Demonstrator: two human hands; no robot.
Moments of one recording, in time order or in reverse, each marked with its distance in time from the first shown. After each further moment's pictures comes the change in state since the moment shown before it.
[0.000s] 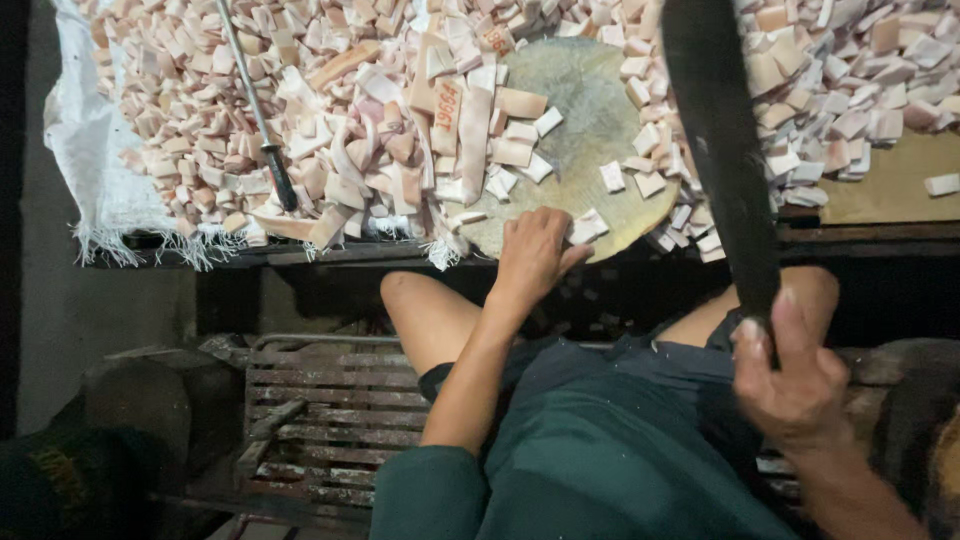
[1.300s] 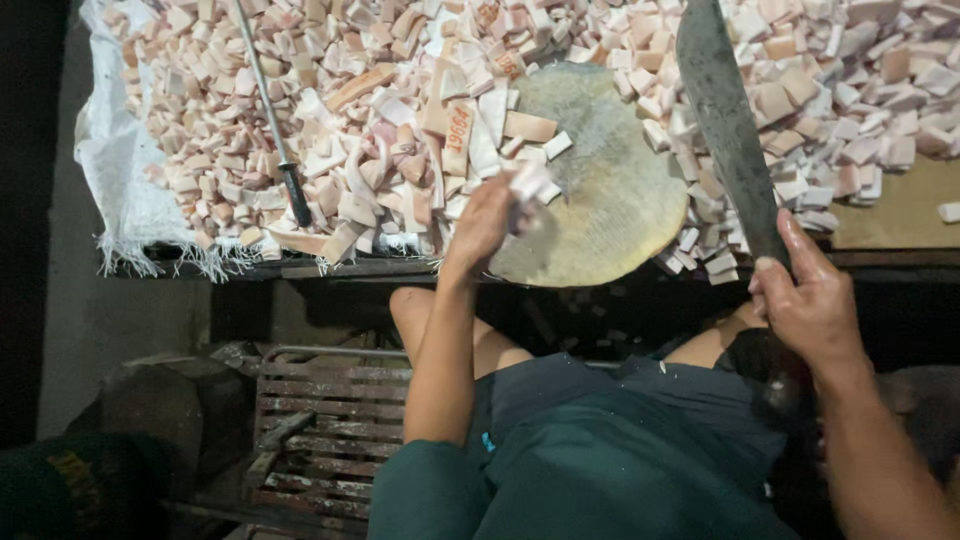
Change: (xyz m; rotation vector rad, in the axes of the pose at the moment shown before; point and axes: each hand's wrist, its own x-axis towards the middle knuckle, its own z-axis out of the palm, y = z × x) left_hand 0.051 -0.086 -0.032 -0.947 0.001 -0.436; right_hand 0.020 0.065 0.064 0.856 -0.218 1.172
